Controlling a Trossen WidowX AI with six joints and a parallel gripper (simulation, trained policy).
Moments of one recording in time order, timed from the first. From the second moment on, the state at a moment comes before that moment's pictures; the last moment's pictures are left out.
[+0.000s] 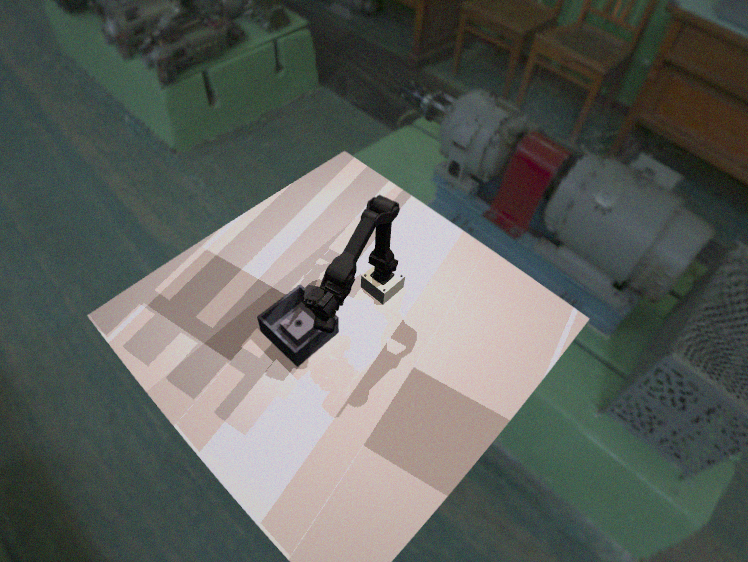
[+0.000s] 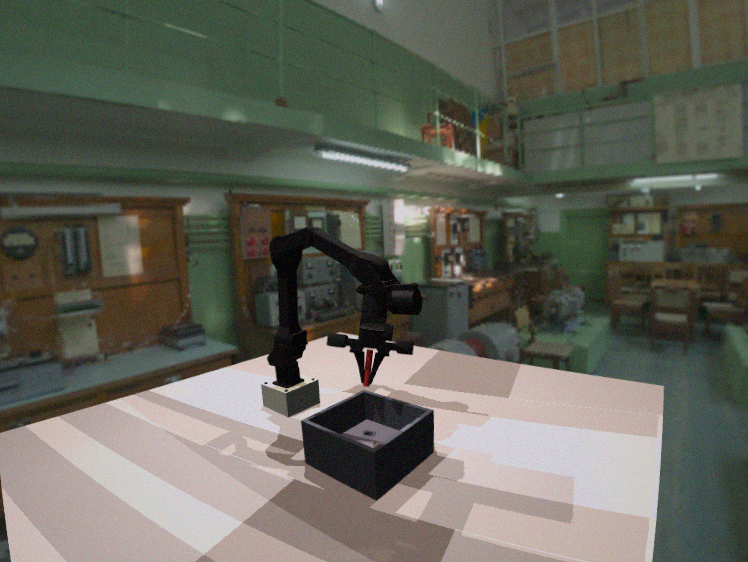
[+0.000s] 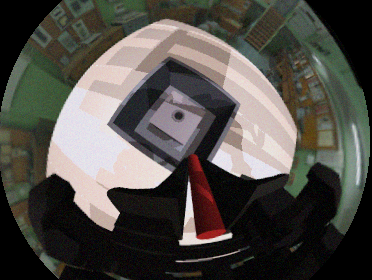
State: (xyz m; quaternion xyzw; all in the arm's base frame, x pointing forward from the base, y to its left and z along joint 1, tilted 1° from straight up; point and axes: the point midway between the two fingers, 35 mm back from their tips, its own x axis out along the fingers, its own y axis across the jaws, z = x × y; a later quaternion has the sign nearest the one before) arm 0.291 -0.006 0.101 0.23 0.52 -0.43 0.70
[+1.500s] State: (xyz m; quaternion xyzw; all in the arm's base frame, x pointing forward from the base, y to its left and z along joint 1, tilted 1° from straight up) arm 0.386 -0.091 0.049 0.25 0.59 -0.31 0.70
